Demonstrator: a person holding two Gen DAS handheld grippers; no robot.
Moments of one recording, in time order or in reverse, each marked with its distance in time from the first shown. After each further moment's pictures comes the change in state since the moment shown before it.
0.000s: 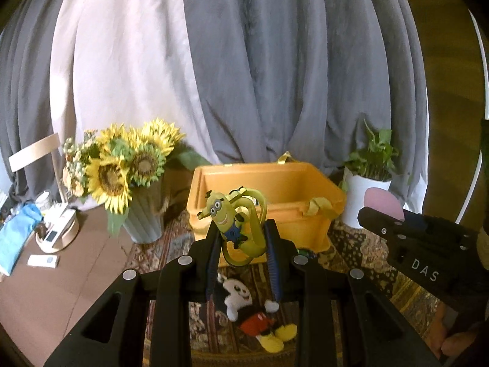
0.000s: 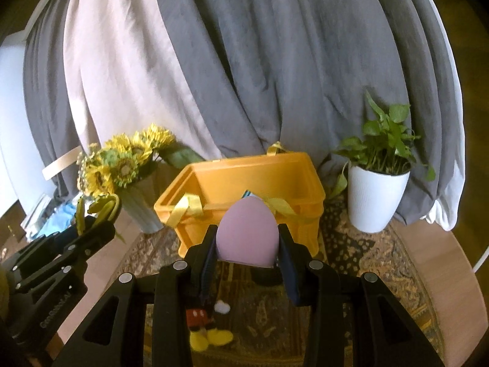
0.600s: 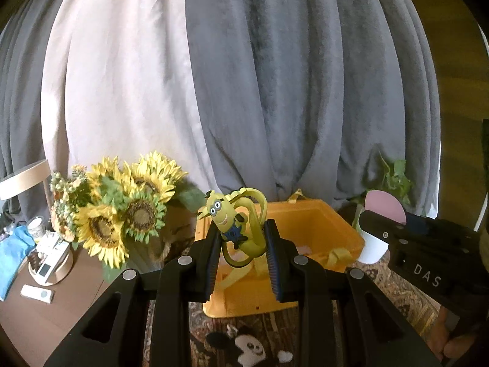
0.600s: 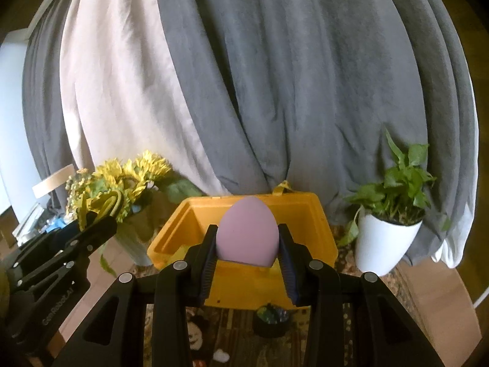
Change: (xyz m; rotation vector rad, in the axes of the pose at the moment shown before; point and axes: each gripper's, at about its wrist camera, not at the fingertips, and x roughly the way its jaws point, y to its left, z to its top) left arm 0.045 0.019 0.047 -0.002 -0.098 -0.004; right arm 0.040 0.016 0.051 -0.039 -0.072 -0.012
